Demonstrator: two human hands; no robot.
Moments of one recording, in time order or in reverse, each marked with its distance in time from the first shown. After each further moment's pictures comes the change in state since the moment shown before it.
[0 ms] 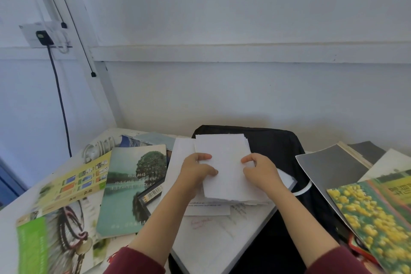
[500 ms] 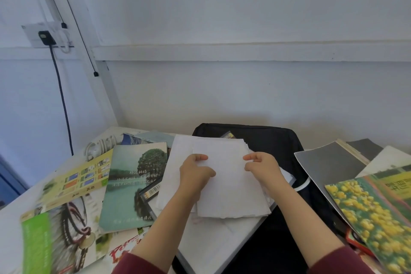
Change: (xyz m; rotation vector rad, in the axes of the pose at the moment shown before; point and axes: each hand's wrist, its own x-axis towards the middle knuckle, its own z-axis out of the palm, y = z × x) left_hand -0.016 -0.008 0.005 -0.007 0.131 0.038; right_hand -0.012 -0.004 -0.003 0.282 0.033 0.099
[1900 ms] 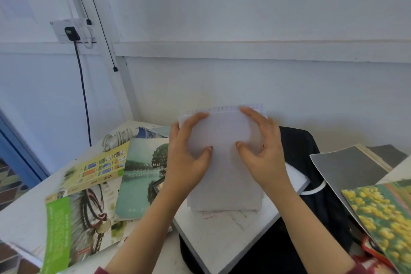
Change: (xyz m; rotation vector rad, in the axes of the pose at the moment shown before) left_hand -0.042 0.031 -0.050 0.199 0.188 0.936; right_hand -0.055 -0.053 0.018 0.133 0.122 -0.821
